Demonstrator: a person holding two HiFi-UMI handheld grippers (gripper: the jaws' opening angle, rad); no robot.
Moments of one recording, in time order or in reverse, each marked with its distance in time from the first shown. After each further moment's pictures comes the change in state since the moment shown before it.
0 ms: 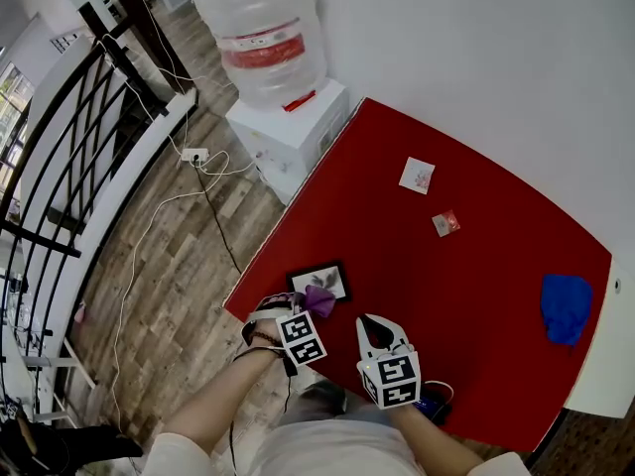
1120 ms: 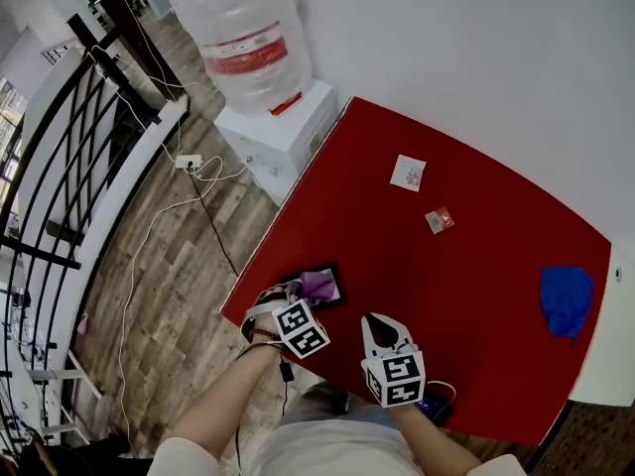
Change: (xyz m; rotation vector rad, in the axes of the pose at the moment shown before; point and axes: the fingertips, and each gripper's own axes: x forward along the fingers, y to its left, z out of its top) left arm -0.012 0.038 0.025 -0.123 -0.041 0.041; right arm -0.007 -0.024 -0.002 0.071 -0.016 -0.059
